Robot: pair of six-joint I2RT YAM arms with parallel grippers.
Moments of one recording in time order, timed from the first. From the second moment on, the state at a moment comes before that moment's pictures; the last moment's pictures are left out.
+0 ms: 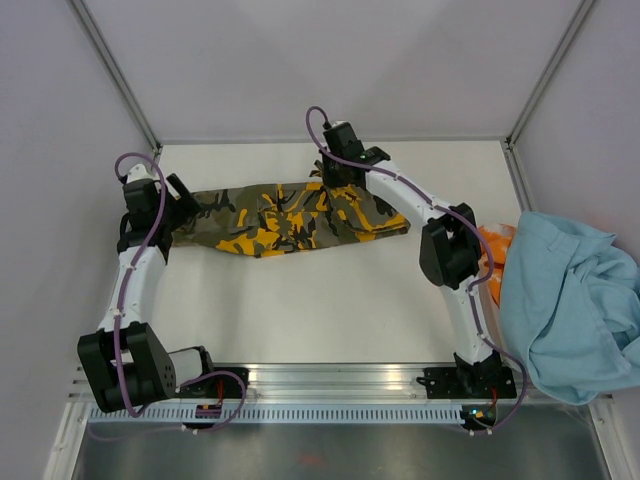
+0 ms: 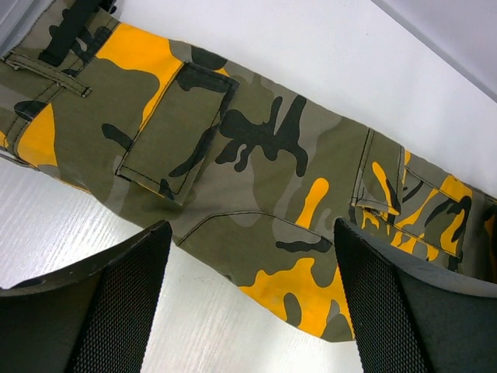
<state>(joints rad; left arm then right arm) 0.22 1.23 0.91 -0.21 0.02 -0.40 0.56 2.25 2.07 -0.59 0.10 0.36</state>
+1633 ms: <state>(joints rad) 0.14 1.23 0.90 -0.16 0.08 -0.50 0.66 2.04 2.02 -0.45 -0.11 0.39</state>
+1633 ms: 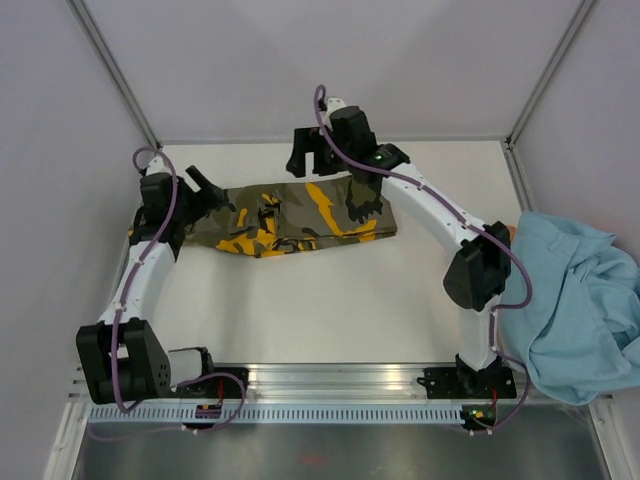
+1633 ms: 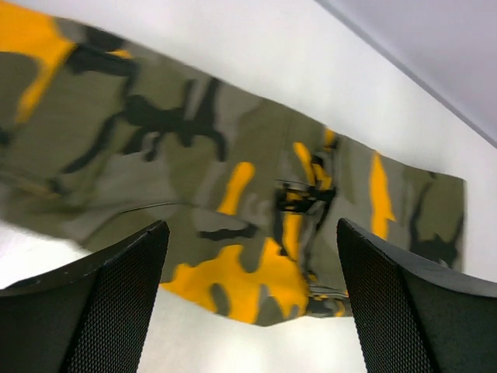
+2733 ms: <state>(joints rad) -0.29 2.06 1.47 -0.30 -0.17 -0.54 0.14 2.07 1.38 -0.10 -0.24 0.36</state>
